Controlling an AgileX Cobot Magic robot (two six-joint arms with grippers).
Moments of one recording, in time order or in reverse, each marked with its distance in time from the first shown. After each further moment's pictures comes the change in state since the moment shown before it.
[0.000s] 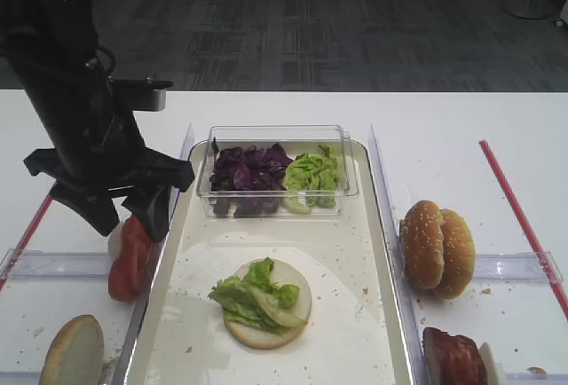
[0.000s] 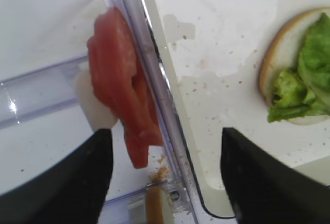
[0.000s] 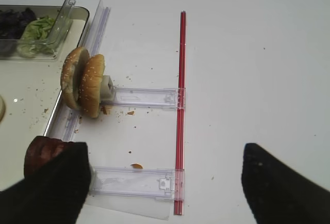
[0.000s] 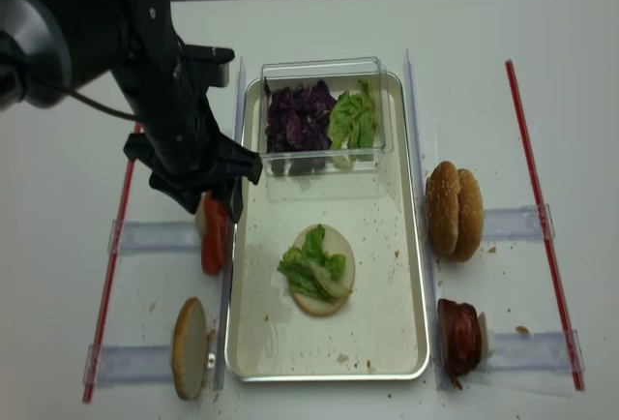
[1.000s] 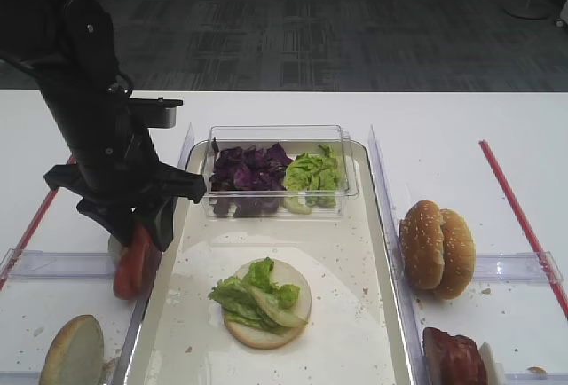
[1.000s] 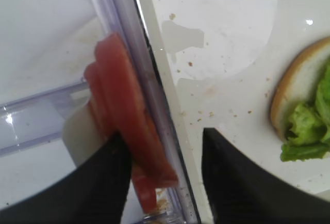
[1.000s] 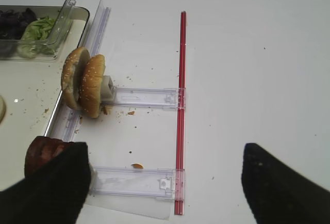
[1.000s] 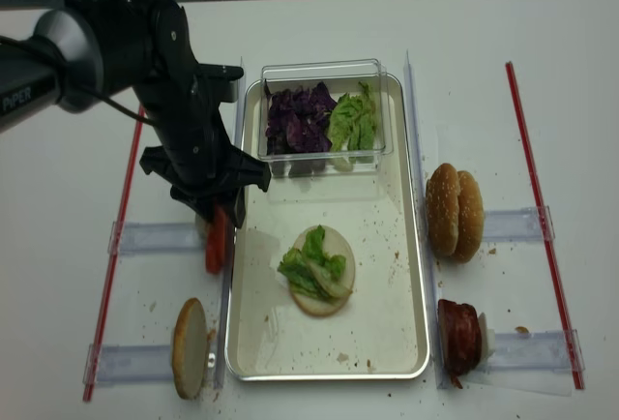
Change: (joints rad) left arm -0.001 0.084 0.000 -0.018 -0.075 -0.001; right arm 0.000 0.000 0.000 0.000 0.000 0.002
